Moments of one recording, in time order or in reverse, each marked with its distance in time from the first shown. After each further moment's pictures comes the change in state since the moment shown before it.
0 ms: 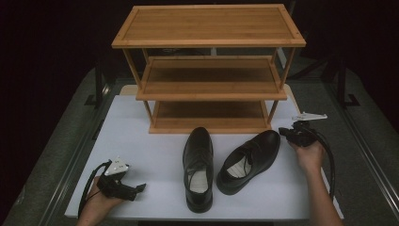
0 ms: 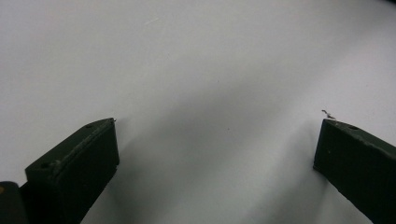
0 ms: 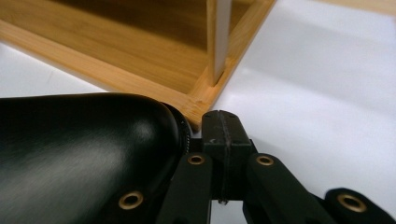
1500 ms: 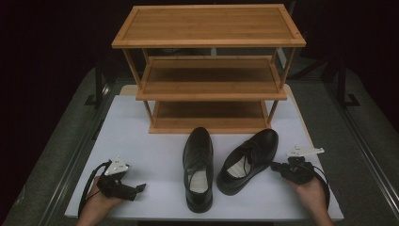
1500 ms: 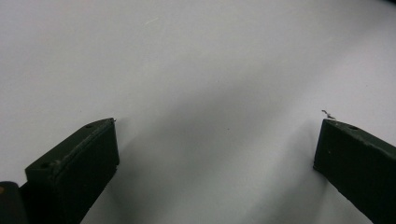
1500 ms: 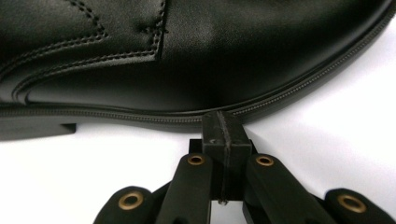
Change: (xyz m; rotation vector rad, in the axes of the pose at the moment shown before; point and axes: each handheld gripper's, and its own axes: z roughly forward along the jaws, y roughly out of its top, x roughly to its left) left arm 0.000 0.000 0.000 0.003 -0.001 0.001; right arm 0.075 -0.064 -0.043 0.087 0.193 -0.075
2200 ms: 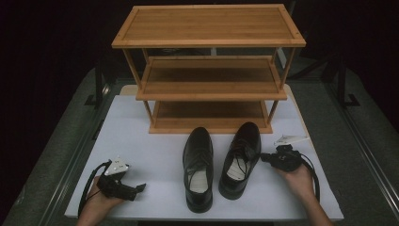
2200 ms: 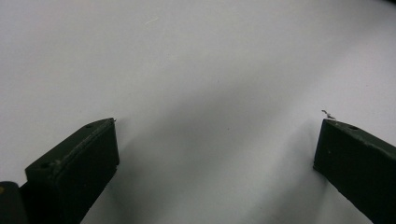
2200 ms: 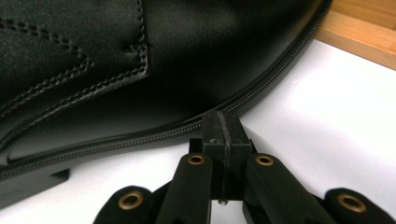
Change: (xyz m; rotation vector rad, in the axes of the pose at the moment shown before) left arm 0.000 0.000 0.000 -0.003 0.001 -0.001; right arm -0.005 0.031 0.030 0.018 0.048 -0.027
